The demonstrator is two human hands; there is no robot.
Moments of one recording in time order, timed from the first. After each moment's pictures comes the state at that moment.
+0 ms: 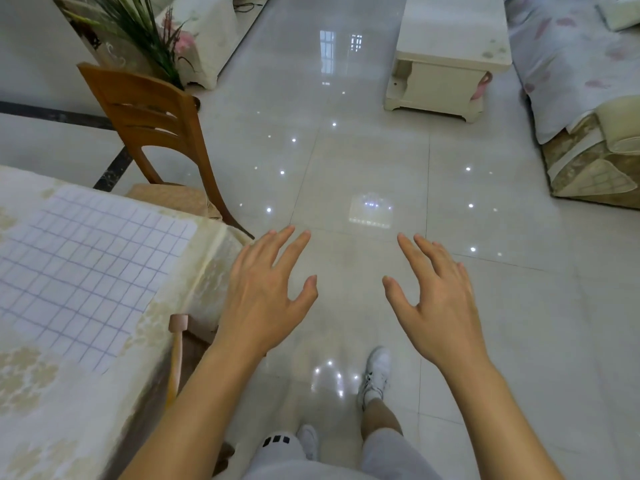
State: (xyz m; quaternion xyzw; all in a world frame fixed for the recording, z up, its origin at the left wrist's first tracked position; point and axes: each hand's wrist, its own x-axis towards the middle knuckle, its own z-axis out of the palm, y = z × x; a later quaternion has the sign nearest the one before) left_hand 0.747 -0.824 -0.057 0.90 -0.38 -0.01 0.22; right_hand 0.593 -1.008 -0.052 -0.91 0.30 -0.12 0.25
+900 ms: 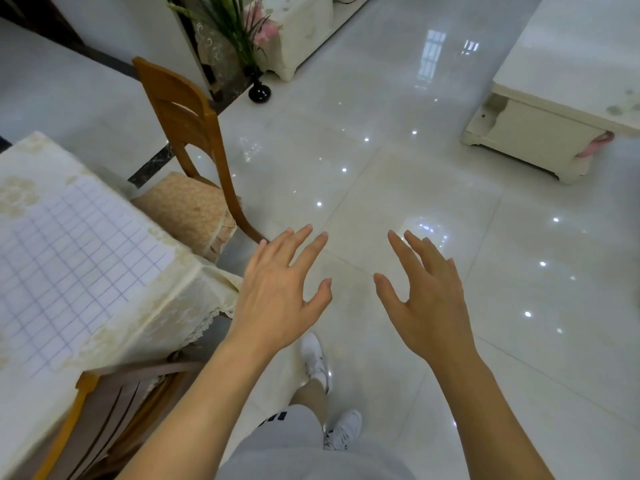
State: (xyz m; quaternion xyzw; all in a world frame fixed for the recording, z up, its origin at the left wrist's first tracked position) left_hand 0.852 -1.046 -0.047 0.96 -0.25 0.00 0.17; right_hand 0.783 -1.250 -0.062 -0.95 0.14 -0.06 0.27
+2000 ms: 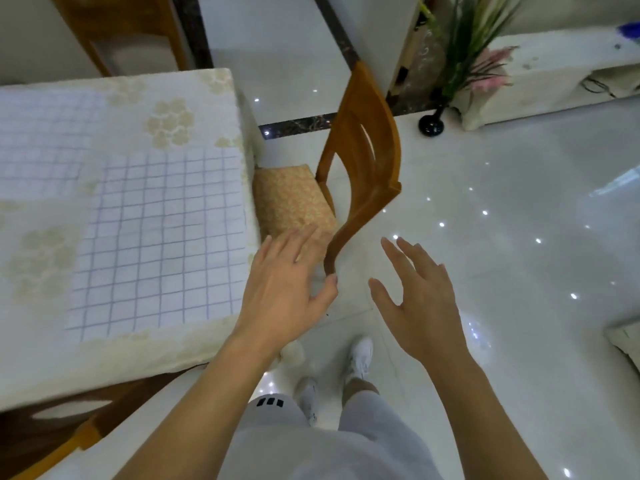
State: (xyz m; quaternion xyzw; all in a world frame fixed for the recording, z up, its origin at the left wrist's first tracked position) left_hand 1.105 -0.878 -0.071 0.97 0.10 0.03 0.22; right_hand 1.176 -1.074 -0.079 -0.95 -0.22 0.04 0.20
